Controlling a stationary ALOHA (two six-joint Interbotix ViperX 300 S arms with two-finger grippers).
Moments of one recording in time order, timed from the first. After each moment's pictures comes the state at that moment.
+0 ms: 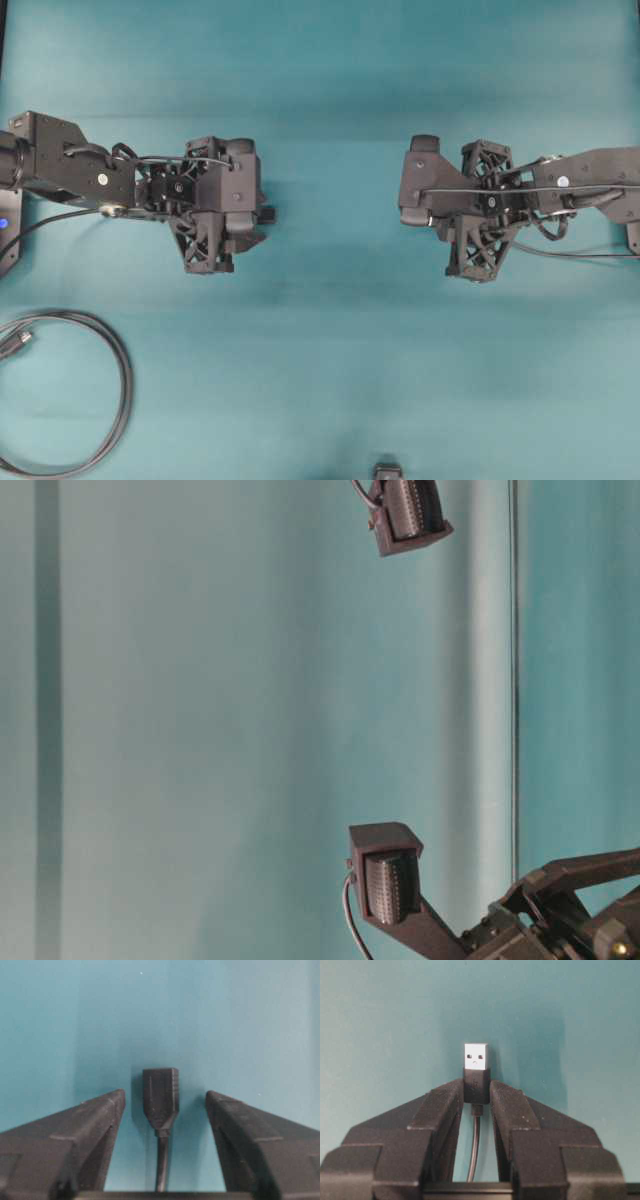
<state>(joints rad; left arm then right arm) 0.02 0.12 0.82 0.00 -0.01 0.05 0.05 0.00 0.87 -0.10 0.30 0.33</state>
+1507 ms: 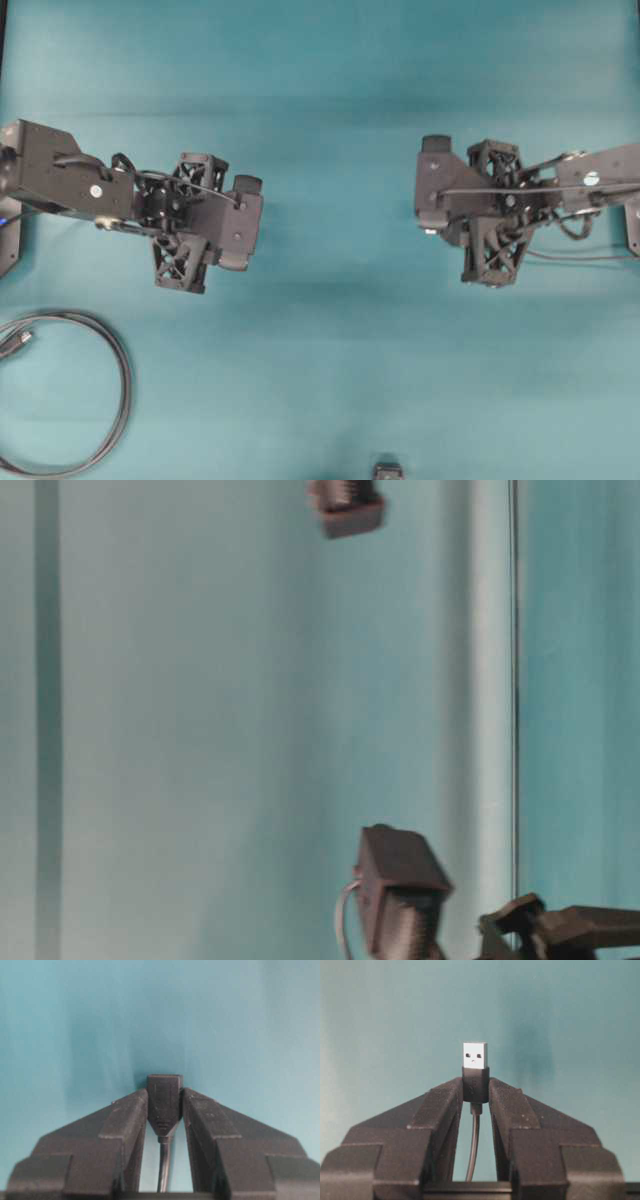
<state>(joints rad) -0.05 0.04 0.77 -0.01 0.33 0.17 0.07 -0.15 0.87 -0.11 0.40 0.29</state>
